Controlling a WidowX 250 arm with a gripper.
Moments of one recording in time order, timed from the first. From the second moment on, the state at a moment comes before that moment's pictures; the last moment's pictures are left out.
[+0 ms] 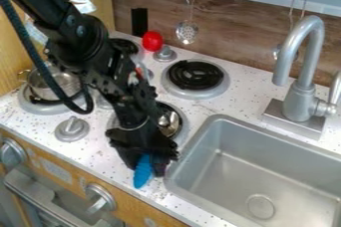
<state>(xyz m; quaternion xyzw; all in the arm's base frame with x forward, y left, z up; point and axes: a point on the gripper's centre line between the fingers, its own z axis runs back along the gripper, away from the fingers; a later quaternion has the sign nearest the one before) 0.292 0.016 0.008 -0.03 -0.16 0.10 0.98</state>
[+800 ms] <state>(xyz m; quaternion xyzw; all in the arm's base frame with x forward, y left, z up) 0.344 -0.029 0.083 -0.06 -0.23 0.02 0.97</state>
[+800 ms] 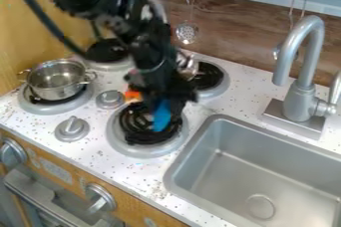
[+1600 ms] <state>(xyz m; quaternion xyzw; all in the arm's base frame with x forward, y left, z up) 0.448 -0.063 0.024 -0.12 -0.18 -0.06 0.98</state>
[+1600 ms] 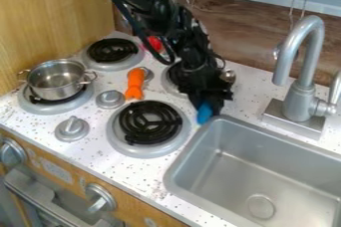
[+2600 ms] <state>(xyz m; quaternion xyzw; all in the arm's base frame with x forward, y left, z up) 0.440 -0.069 0.027 -0.10 -0.17 -0.07 0.98</state>
